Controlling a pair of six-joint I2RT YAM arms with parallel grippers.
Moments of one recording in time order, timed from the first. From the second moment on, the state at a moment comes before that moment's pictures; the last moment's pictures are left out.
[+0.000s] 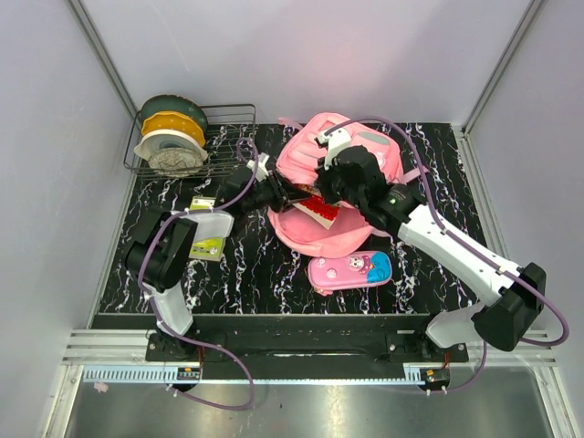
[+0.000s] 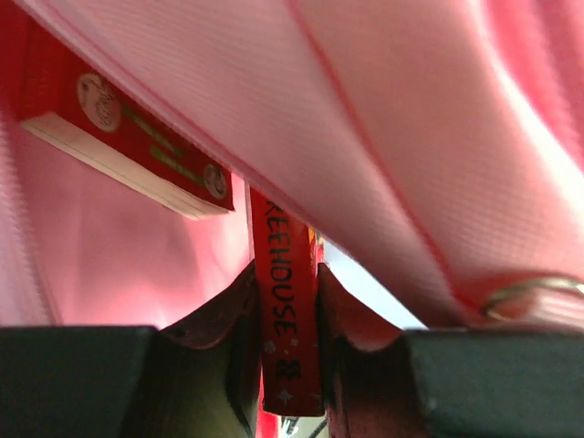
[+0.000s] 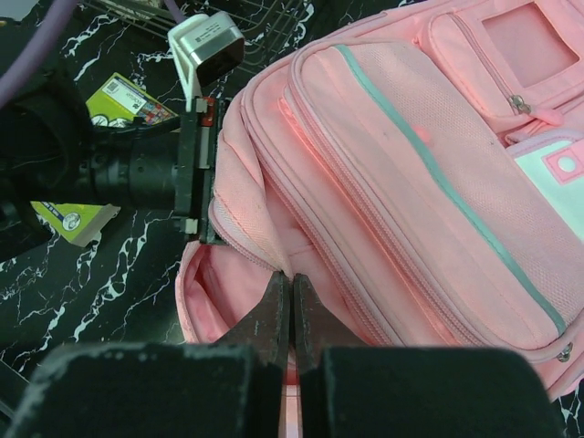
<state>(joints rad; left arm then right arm) -0.43 1.77 0.88 0.66 0.62 -1.20 0.75 1.39 1.34 -0.39 0.15 0.16</state>
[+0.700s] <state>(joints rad) -0.44 2.00 1.18 0.50 0.66 -1.13 0.77 1.37 1.34 -0.39 0.17 0.16</state>
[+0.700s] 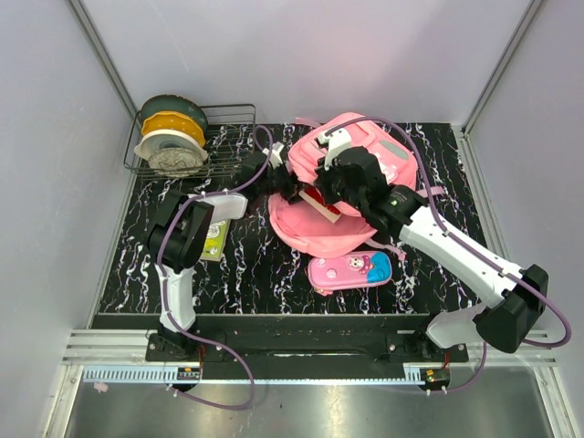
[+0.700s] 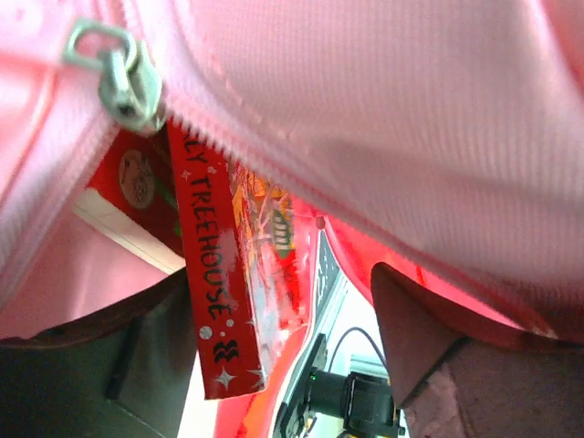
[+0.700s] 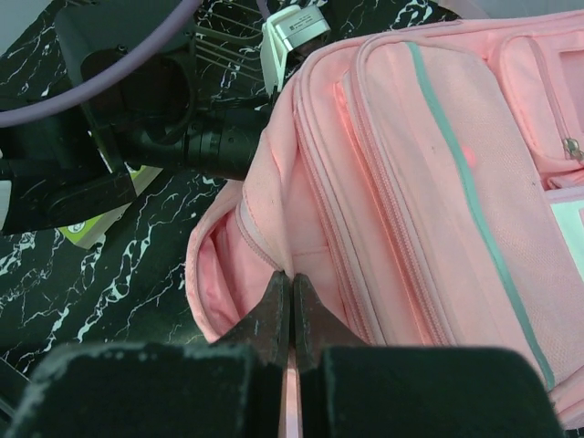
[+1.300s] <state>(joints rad) -0.45 1.81 0.99 0.42 0.63 -0.99 0.78 1.38 1.34 -0.39 0.22 0.18</state>
